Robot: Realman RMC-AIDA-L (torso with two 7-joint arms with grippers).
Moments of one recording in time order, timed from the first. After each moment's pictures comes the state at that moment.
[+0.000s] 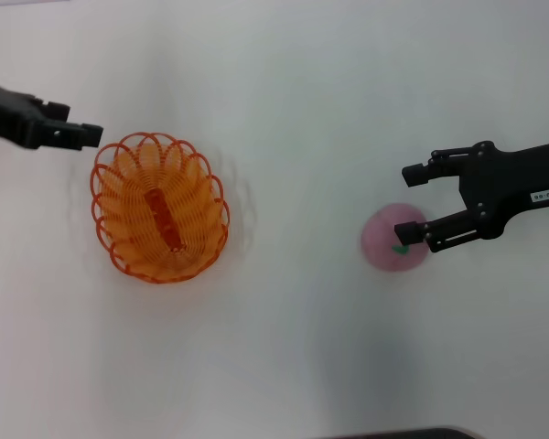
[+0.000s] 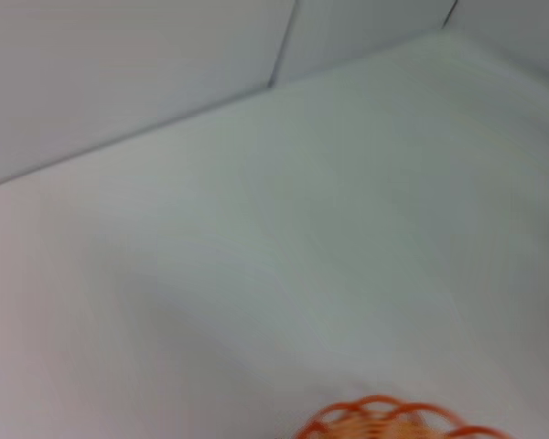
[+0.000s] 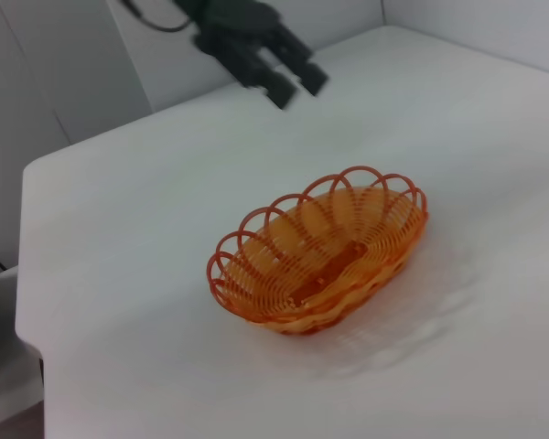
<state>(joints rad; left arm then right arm) -0.61 -2.06 0.74 1.14 2.42 1.64 -2.06 0.47 2.08 -0.69 -0.93 -2.26 -1.77 1.50</state>
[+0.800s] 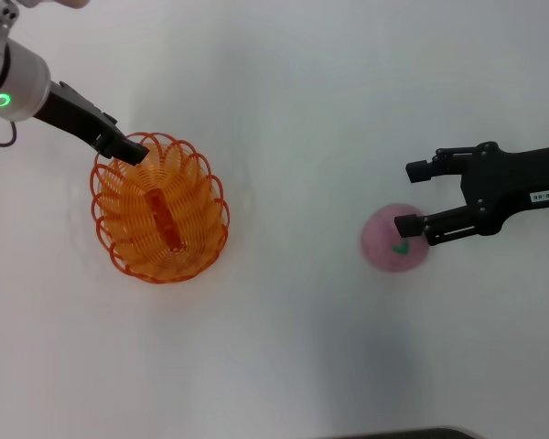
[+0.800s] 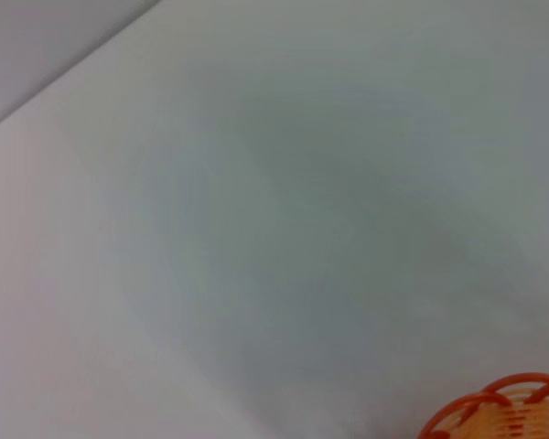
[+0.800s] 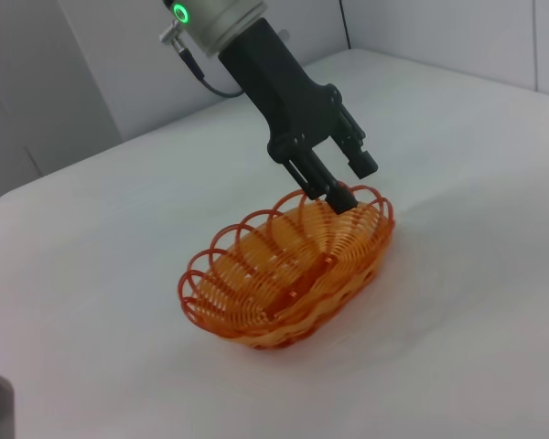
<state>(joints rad) -0.82 -2.13 1.00 0.90 2.77 1.29 -2.17 0.47 2.08 -0.63 -0.87 -2.26 -1.74 1.48</state>
